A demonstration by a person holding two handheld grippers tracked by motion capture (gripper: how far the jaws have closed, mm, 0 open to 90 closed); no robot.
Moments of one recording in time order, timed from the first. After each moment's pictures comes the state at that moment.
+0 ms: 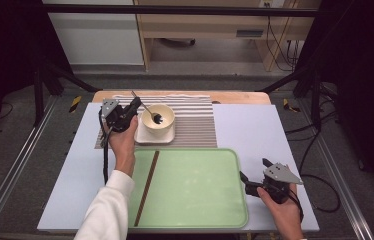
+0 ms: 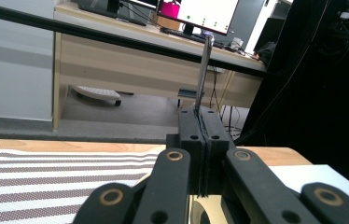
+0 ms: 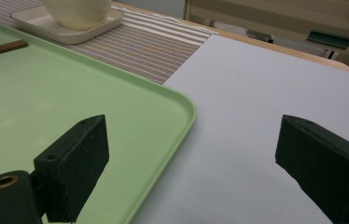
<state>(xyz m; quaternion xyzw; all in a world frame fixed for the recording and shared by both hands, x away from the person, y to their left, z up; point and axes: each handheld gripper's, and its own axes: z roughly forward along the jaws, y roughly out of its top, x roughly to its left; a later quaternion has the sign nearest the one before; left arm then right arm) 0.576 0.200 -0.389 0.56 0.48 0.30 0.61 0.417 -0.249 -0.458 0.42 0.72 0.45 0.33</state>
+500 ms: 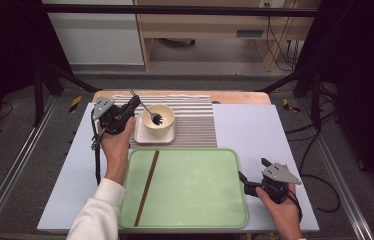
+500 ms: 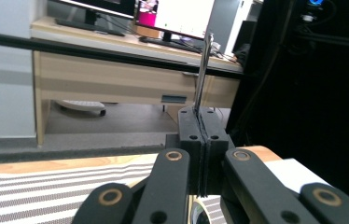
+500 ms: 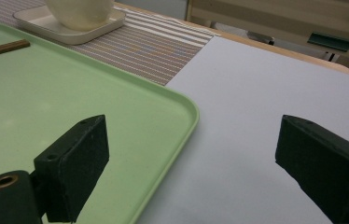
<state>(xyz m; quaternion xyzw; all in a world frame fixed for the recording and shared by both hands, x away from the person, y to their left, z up) 0.538 0.200 -0.347 0.59 0.43 0.29 0.62 0.417 -0.246 -0.458 0.41 0.72 0.45 0.33</state>
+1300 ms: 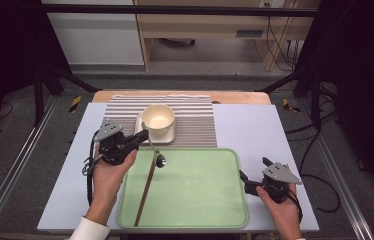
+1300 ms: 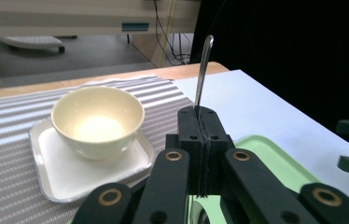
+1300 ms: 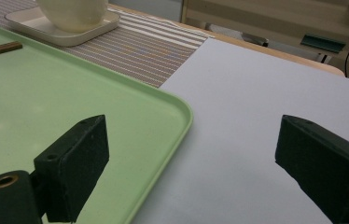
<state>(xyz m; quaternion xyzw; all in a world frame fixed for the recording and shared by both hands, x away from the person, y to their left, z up) 0.459 0.188 -0.349 0.70 0.42 0.19 0.54 0.418 -0.247 -0.457 0.42 0.72 0.44 0.34</state>
